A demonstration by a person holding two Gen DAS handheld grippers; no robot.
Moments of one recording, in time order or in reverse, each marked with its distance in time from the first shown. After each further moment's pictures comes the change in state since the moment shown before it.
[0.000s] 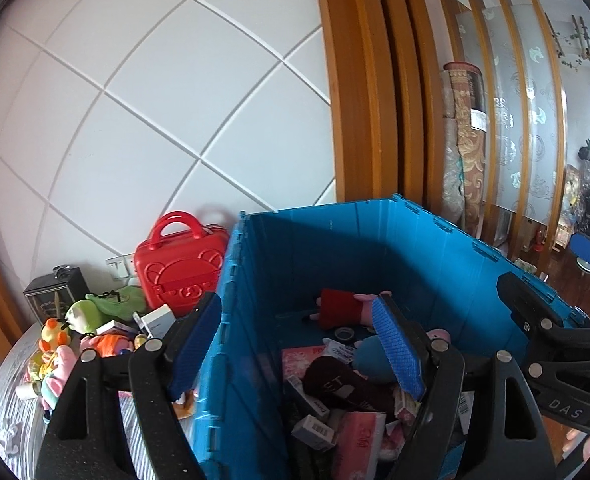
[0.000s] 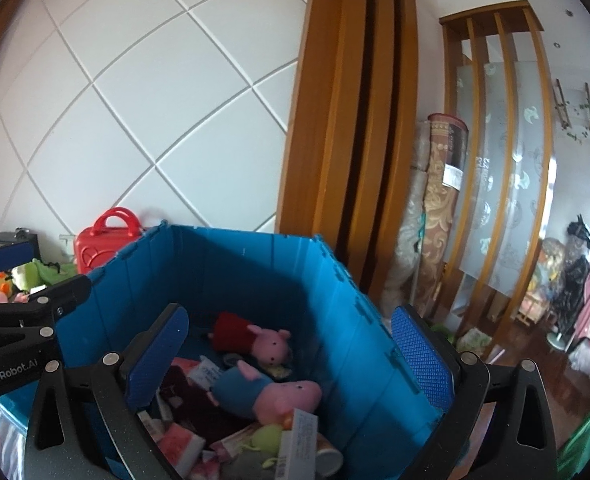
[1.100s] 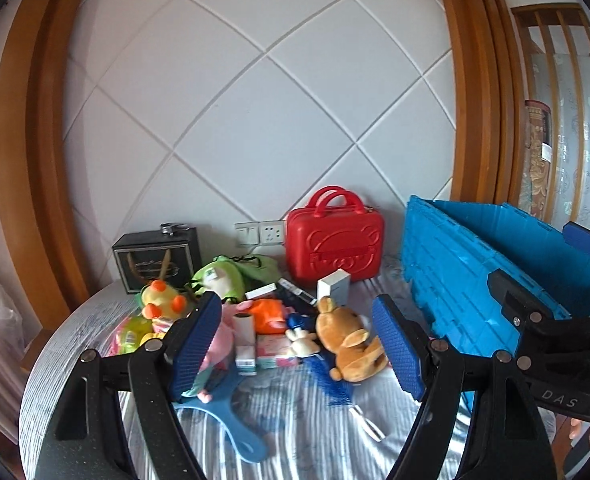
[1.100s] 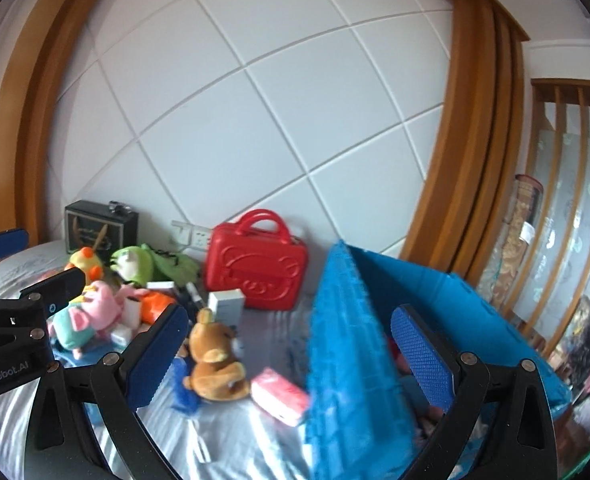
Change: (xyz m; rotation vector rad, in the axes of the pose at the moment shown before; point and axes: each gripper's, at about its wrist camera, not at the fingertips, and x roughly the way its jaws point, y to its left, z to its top) left arm -0.092 0.358 -0.096 -0.140 -0.002 0.134; right arm -0.087 0.358 0.021 -0.181 -0.010 0.140
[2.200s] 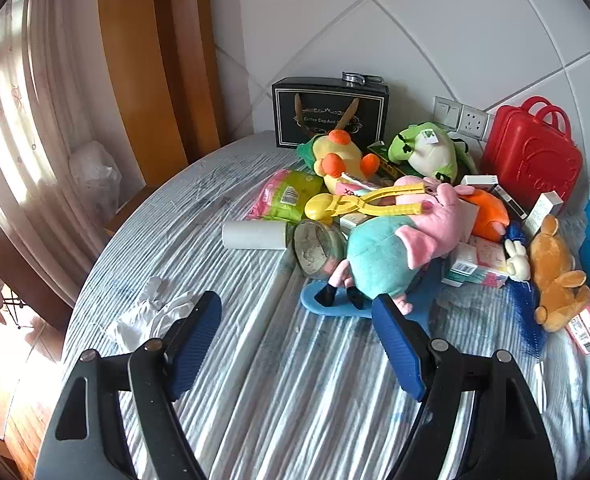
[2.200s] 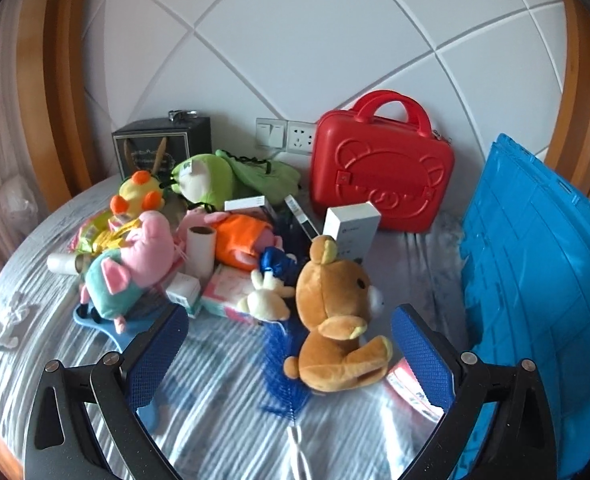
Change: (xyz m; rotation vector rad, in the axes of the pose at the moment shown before) left arm 0.104 0.210 -0.119 -0.248 0.413 0.453; right arm 0.206 0.101 -0.057 0.037 0.344 0.351
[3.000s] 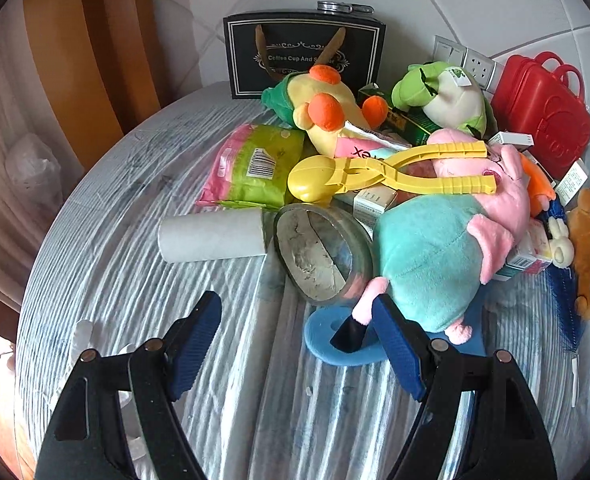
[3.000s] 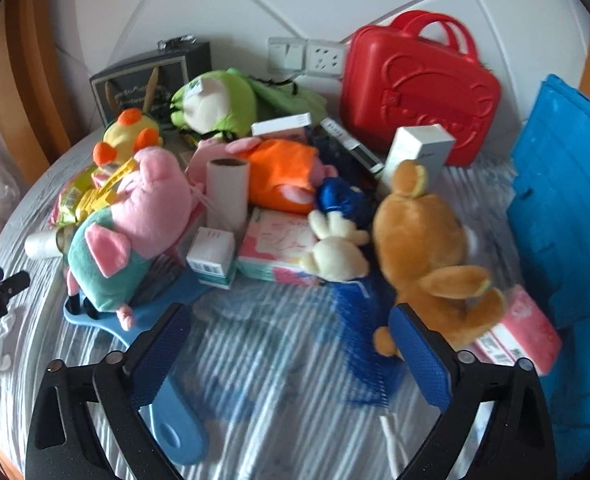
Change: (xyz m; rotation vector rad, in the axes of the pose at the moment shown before) left arm 0.160 0.010 0.030 0.109 0.177 -0.156; right arm 0.105 0.081 -0.013 0.061 0.240 -0.020
